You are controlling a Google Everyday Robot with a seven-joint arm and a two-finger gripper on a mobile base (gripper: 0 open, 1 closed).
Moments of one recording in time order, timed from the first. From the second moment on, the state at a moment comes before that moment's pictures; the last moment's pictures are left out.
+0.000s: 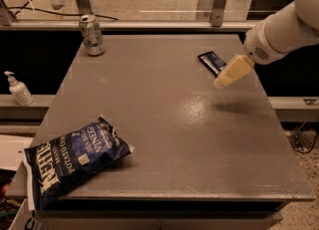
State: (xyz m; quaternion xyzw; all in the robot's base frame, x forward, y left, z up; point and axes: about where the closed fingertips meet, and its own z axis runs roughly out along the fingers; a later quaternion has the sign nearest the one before) arm 0.612 -0.210 0.888 -0.45 0.83 -0.01 0.33
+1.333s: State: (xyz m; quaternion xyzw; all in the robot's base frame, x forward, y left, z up) arm 0.692 -0.201 0.823 -0.30 0.89 0.10 0.34
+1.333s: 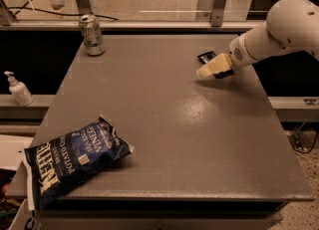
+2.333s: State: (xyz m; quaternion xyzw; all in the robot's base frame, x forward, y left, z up) arm 0.694 -0.205 0.821 -0.27 0.89 0.12 0.35
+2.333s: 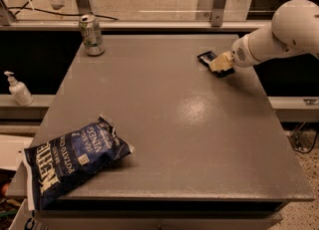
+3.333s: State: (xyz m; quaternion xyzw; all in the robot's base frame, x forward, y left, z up) arm 0.687 -0.209 0.821 -0.26 0.89 0.13 0.35
